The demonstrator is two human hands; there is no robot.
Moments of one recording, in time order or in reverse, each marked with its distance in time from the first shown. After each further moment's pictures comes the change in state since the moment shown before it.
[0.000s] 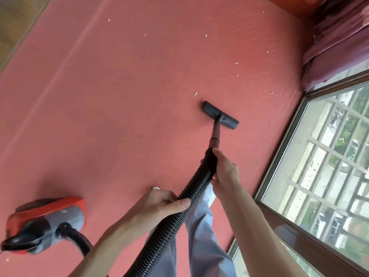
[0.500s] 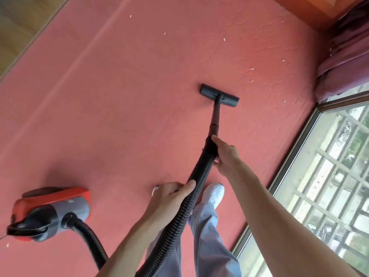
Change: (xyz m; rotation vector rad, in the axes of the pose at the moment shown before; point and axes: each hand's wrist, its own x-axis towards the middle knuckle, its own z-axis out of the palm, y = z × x) left_hand -0.005 -0.018 -0.006 -0.140 0.274 0.010; right_hand 0.015 -0.002 0.059 -0.277 -0.103 -0.061
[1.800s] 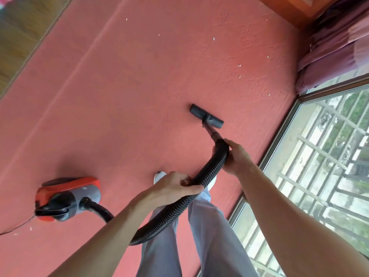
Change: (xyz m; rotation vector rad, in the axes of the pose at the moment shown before) left_hand -0.049 0.033 -0.004 0.450 -0.286 -0.029; right_hand -0.083 -0.016 -0.072 0.482 -0.236 0.293
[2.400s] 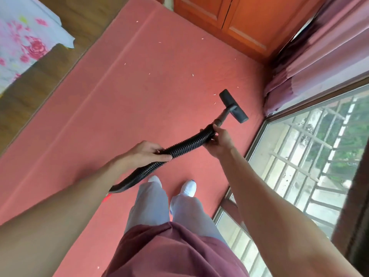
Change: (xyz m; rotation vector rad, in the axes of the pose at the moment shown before) left_hand -0.075 0.165 -0.005 0.176 0.204 0.132; right_hand -0.165 -0.130 0.012 0.062 -0.151 -0.199
